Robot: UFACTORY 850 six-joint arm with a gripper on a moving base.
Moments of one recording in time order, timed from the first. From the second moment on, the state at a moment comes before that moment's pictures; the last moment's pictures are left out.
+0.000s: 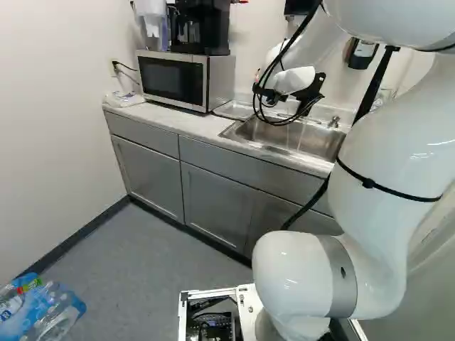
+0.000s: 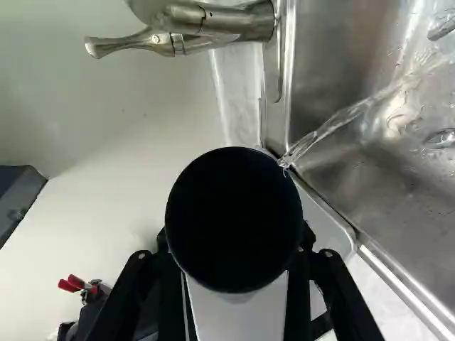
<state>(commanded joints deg) -11.9 -3.5 -56.5 1.9 18.9 103.4</state>
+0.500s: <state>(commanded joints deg) -11.9 -3.5 -56.5 1.9 18.9 113.3</state>
